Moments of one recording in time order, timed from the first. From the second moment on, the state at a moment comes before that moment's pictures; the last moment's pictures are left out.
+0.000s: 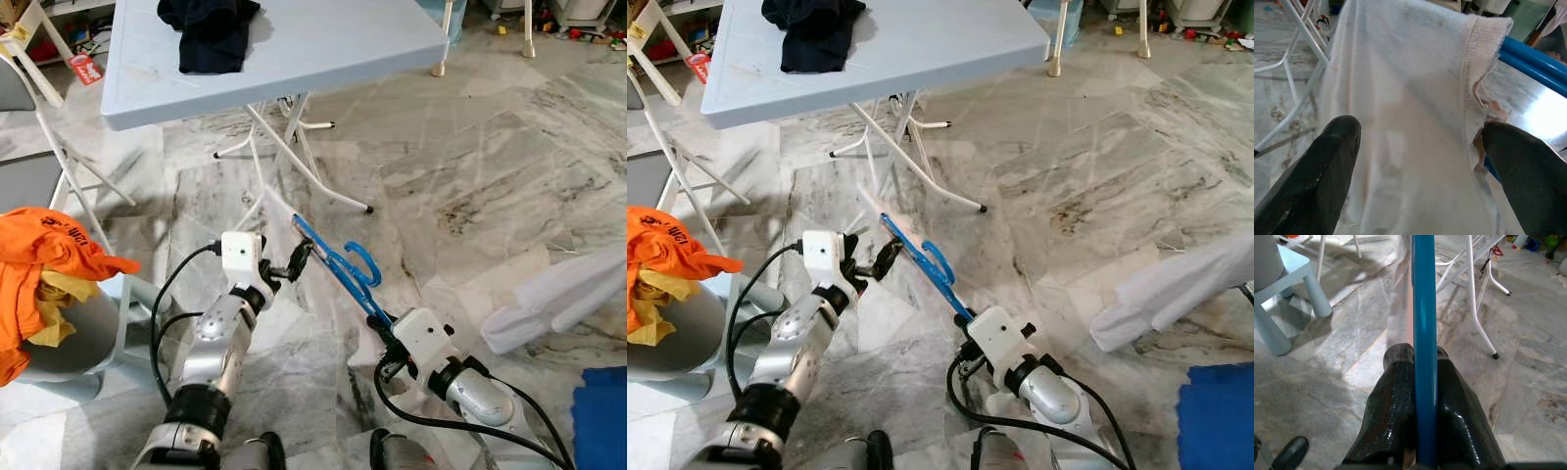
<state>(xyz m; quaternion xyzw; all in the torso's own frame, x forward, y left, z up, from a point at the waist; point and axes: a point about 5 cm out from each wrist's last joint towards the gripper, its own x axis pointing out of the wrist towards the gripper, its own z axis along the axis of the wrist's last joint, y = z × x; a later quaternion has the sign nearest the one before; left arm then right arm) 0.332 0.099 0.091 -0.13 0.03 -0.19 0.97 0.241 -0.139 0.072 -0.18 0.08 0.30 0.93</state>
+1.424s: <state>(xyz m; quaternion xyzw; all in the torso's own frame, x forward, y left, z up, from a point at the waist) 0.350 0.120 0.100 -0.07 0.01 -0.16 0.98 0.248 -0.145 0.076 -0.19 0.08 0.26 0.94</state>
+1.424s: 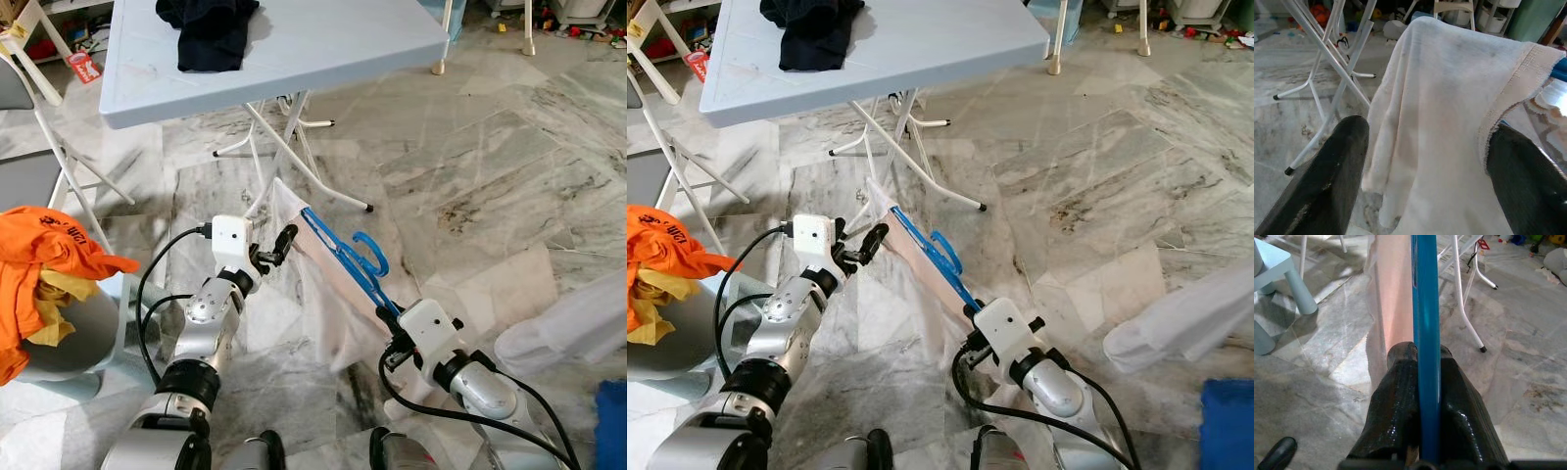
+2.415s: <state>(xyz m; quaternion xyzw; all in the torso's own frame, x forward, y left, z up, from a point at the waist) 0.349 0.125 0.091 -0.05 0.02 -0.16 0.98 0.237 -0.140 0.065 -0.19 0.11 0.30 0.93</state>
